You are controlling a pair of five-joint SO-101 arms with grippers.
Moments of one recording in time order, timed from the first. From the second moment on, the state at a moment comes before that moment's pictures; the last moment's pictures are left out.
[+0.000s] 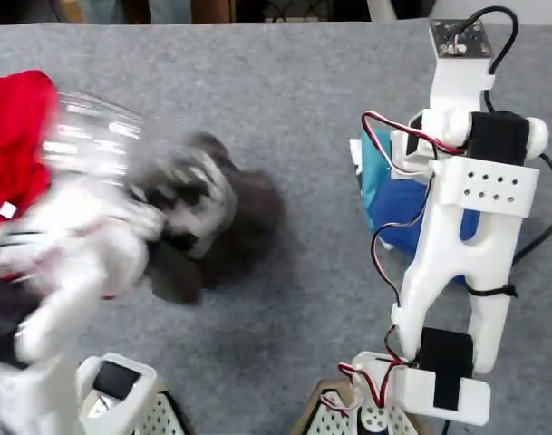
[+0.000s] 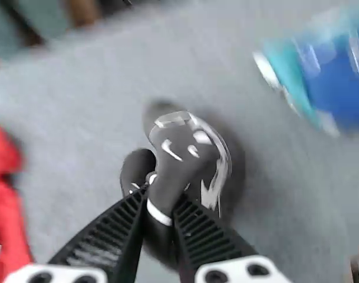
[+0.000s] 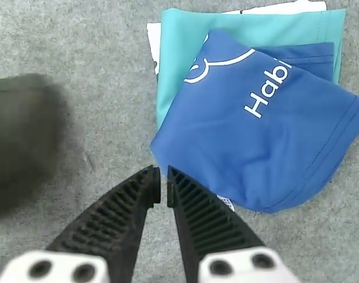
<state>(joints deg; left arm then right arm) 16.4 -47.5 1.3 100.5 -9.7 9.6 -8.9 -17.1 100.5 7.2</state>
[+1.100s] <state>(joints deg) -51.9 -52.1 33.7 89.6 -16.7 -17.4 2.9 -2.3 87.4 7.2</state>
